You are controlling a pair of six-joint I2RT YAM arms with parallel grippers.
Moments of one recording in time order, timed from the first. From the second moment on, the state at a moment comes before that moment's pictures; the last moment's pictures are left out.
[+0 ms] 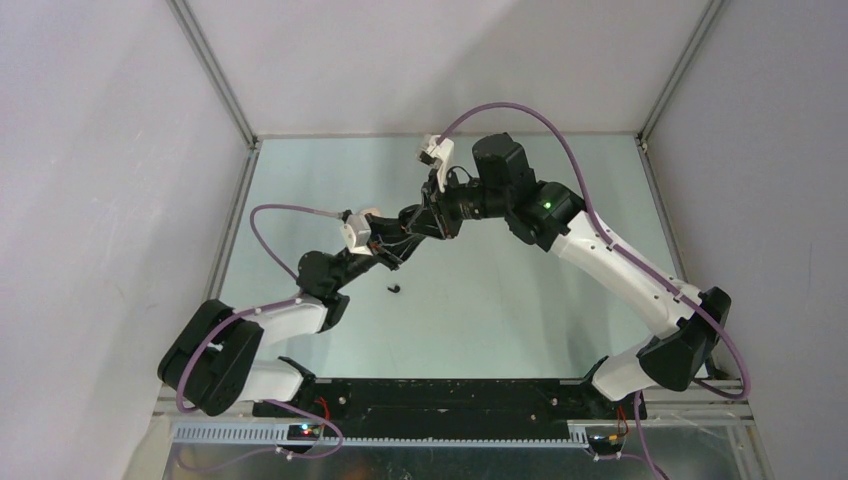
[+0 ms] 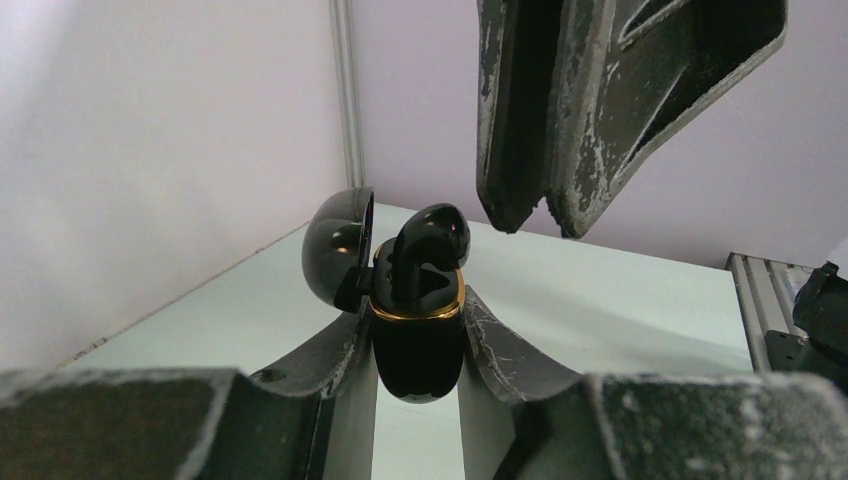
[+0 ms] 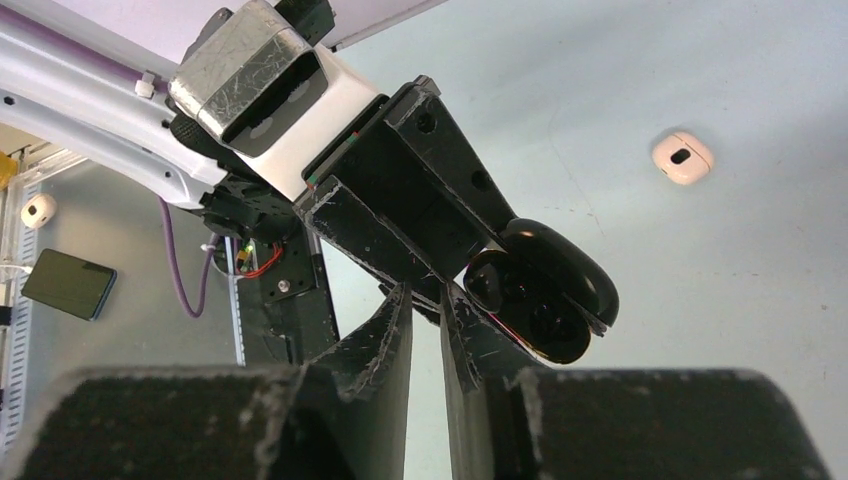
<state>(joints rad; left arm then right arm) -0.53 1.31 0.39 1.39 0.54 -0.24 0.80 1.48 1.58 -0.49 -0.55 0.03</state>
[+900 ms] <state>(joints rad) -0.45 1.28 0.39 1.39 0.55 -0.25 0.80 1.48 1.59 -0.51 -0.52 -0.05</state>
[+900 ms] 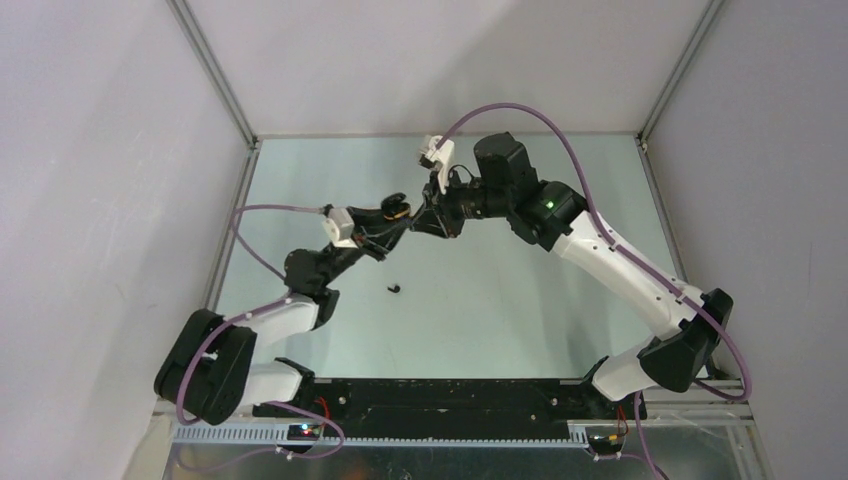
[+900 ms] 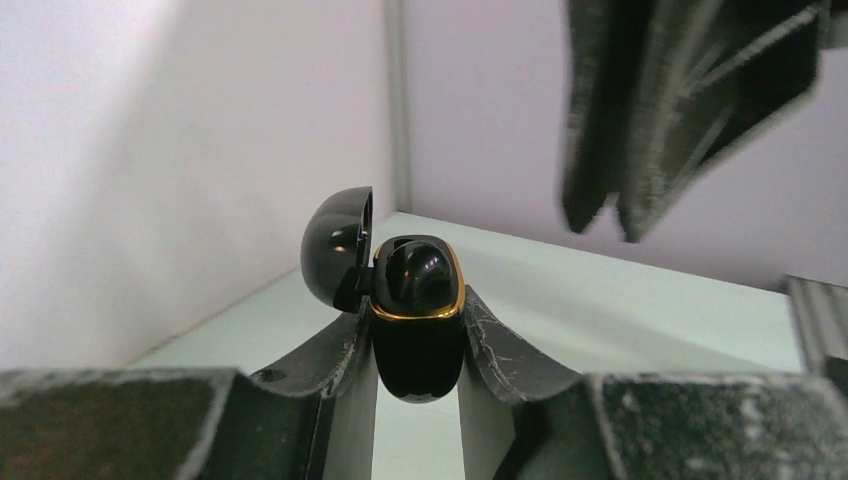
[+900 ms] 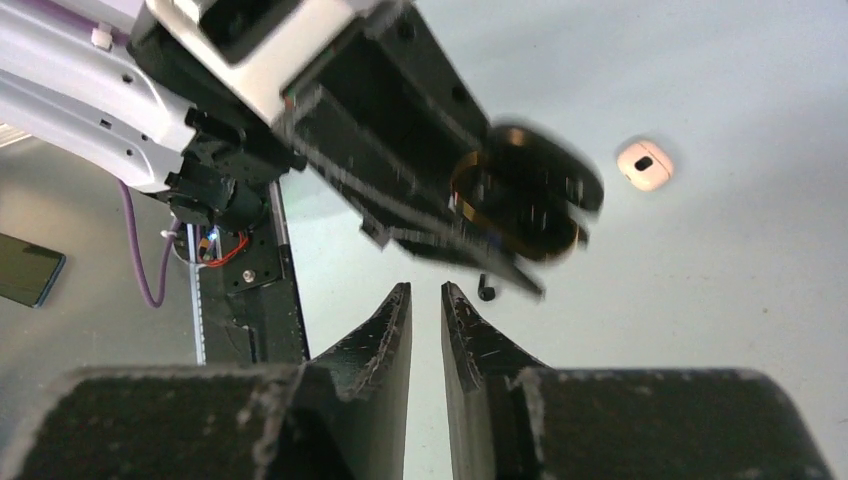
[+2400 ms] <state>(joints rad) -0.07 0.92 0.27 1.29 0.76 -0.18 0.77 2.22 1.60 -0.47 -0.61 0.45</state>
